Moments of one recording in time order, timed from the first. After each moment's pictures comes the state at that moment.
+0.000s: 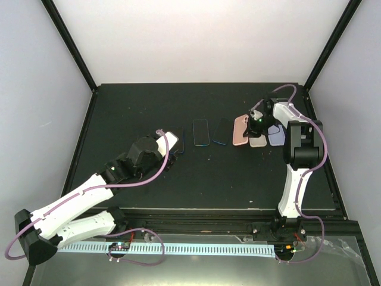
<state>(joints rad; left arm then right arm) -0.82 0.92 0.83 -0.44 -0.32 0.11 0.03 2.12 1.59 -0.96 -0.51 0.08</state>
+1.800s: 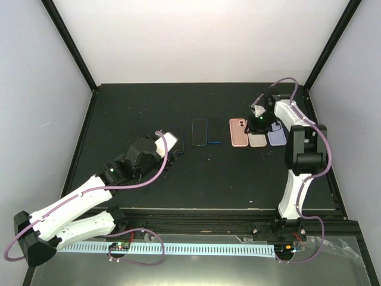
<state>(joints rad) -0.82 0.90 0.81 -0.42 -0.32 0.12 0.05 2.05 1.61 -0.99 -0.38 -0.01</state>
